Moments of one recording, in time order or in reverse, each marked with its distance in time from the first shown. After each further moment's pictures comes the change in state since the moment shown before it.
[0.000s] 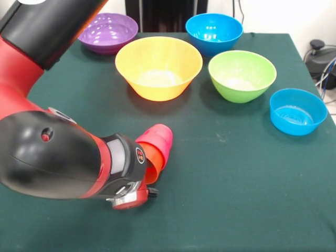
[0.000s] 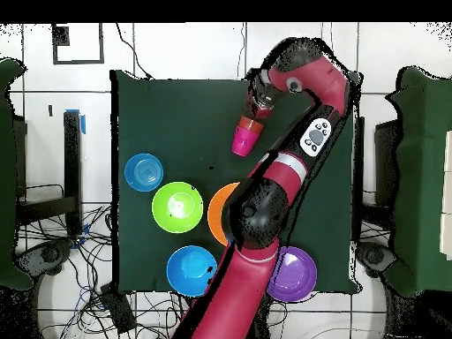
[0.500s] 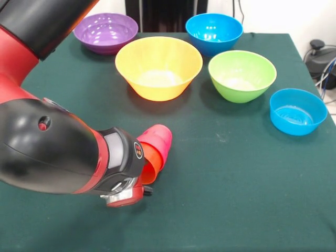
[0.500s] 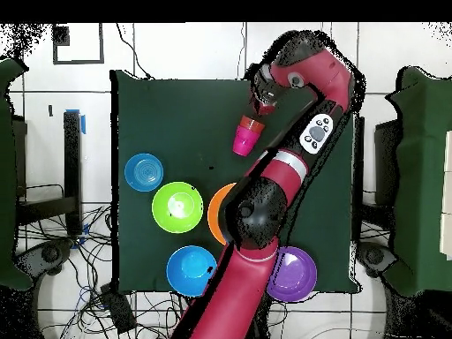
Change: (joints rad) arm 0.012 -0.033 0.000 0.016 -0.030 0.000 0.000
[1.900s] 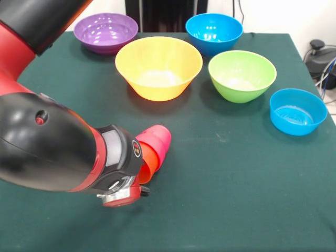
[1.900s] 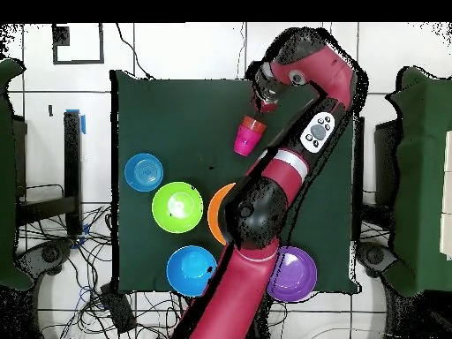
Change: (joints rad) arm 0.002 -0.014 -0.001 0.001 -0.010 -0.009 0.000
